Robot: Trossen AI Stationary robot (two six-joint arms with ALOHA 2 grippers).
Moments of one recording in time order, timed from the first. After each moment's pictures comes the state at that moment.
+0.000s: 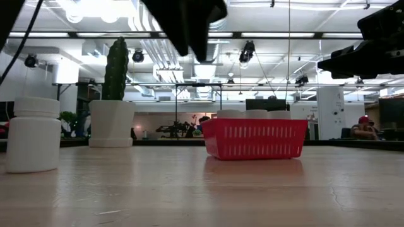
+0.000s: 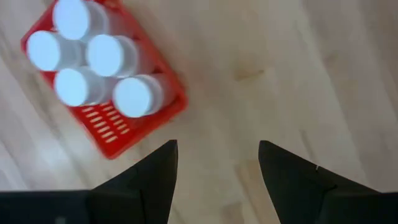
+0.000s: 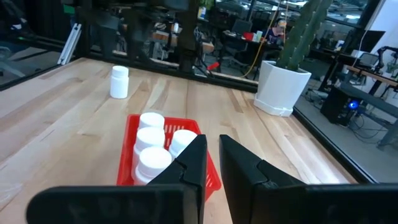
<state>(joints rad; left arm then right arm) -0.31 2.08 2.05 -1.29 -0.17 0.14 0.06 0.11 0.01 0.02 0.08 -0.18</state>
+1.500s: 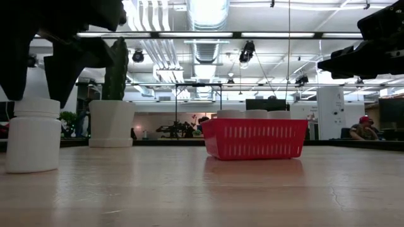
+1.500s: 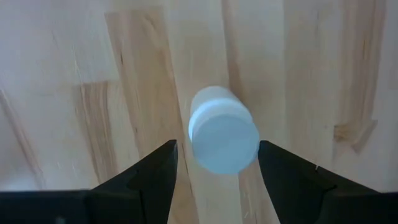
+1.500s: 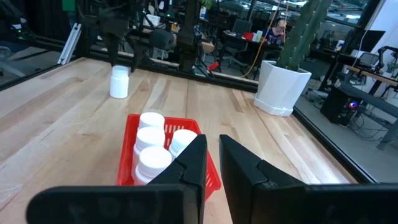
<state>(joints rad) -0.48 1.66 1.22 -0.98 0.02 -0.36 0.06 0.11 0.01 0.02 0.08 -0.18</state>
